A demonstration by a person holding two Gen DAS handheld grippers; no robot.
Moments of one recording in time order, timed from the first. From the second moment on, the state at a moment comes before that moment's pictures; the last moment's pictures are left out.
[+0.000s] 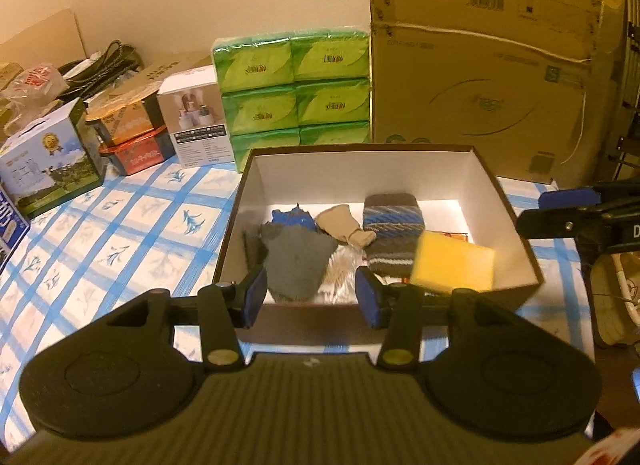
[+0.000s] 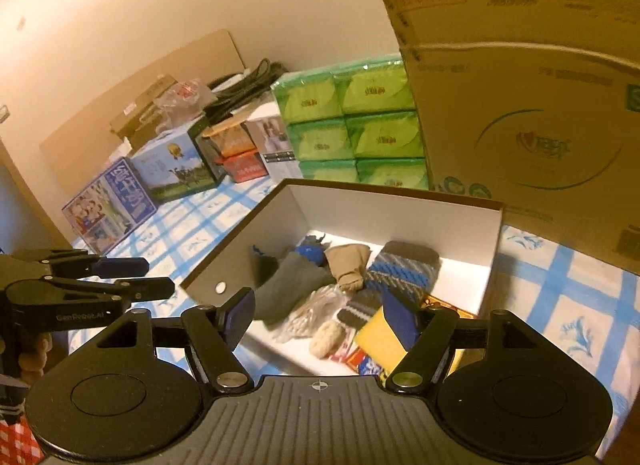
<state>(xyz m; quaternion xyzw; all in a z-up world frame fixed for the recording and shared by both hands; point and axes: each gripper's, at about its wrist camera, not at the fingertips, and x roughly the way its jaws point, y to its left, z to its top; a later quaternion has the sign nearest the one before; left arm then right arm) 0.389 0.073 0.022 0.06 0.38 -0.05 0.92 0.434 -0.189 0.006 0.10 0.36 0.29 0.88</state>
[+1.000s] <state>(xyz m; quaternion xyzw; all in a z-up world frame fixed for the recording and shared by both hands) 0.199 0.042 0.000 0.02 0.41 -0.02 0.91 0.262 -0.233 -0.015 0.13 0.40 0.28 0.86</state>
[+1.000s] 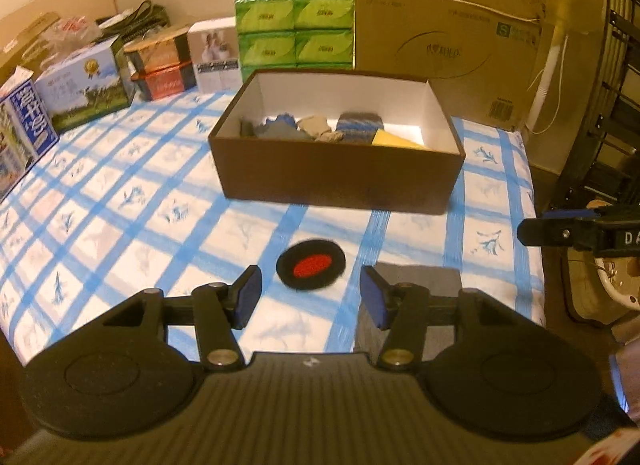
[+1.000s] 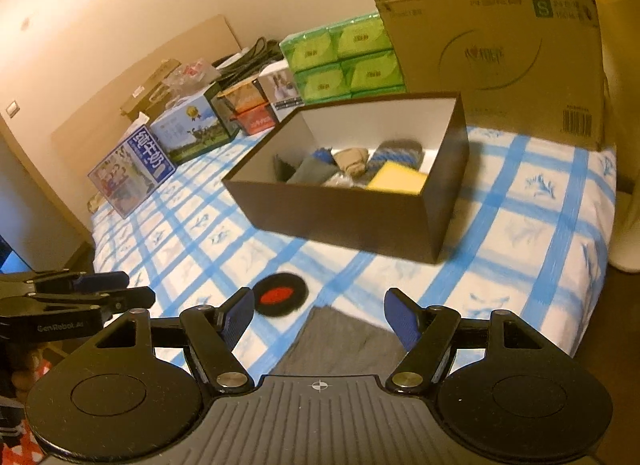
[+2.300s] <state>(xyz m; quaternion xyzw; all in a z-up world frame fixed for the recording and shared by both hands) 0.181 0.022 -0.109 -0.02 0.52 0.01 0.85 0.246 -0.227 -0.142 0.16 0.53 0.25 0.79</state>
